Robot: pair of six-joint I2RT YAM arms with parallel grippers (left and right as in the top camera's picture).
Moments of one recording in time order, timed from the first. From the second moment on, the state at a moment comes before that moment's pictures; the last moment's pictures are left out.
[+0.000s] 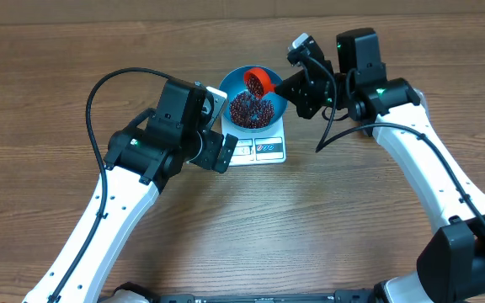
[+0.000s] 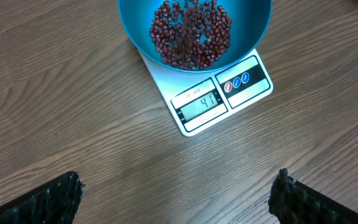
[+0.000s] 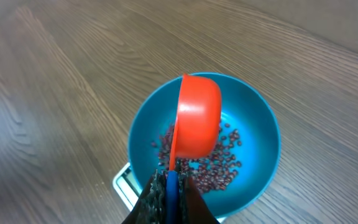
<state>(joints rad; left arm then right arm) -0.42 1.38 1.31 -0.94 0.03 0.00 0.27 1.68 1.42 -0.53 -0.56 -0.27</state>
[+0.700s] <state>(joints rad) -0.42 1.38 1.31 -0.94 0.03 0.00 0.27 1.67 1.42 -0.55 -0.51 -0.27</state>
